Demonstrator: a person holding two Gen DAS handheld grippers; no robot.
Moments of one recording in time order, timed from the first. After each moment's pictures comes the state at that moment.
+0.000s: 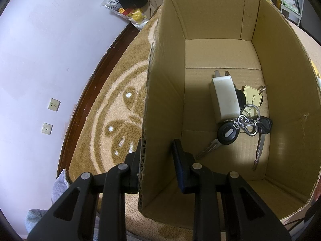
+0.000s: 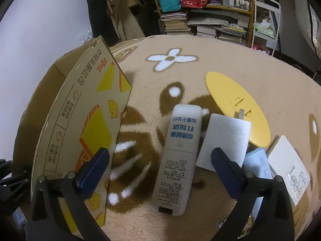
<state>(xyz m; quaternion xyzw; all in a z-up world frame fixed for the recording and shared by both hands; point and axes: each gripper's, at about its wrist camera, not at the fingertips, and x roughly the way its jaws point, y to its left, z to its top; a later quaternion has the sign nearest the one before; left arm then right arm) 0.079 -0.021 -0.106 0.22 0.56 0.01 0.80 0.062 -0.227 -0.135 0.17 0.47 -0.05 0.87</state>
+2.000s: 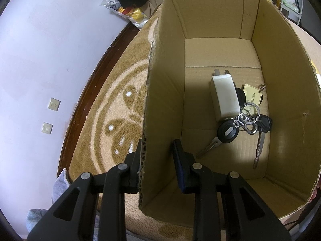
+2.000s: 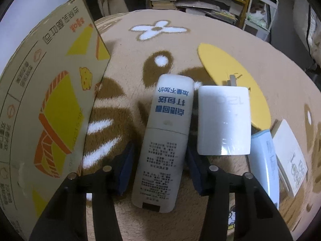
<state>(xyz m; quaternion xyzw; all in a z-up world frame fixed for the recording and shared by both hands) 0.079 -0.021 -0.105 0.22 0.57 0.01 0.79 0.069 -0.215 -0.162 0.12 0.54 -0.10 0.83</state>
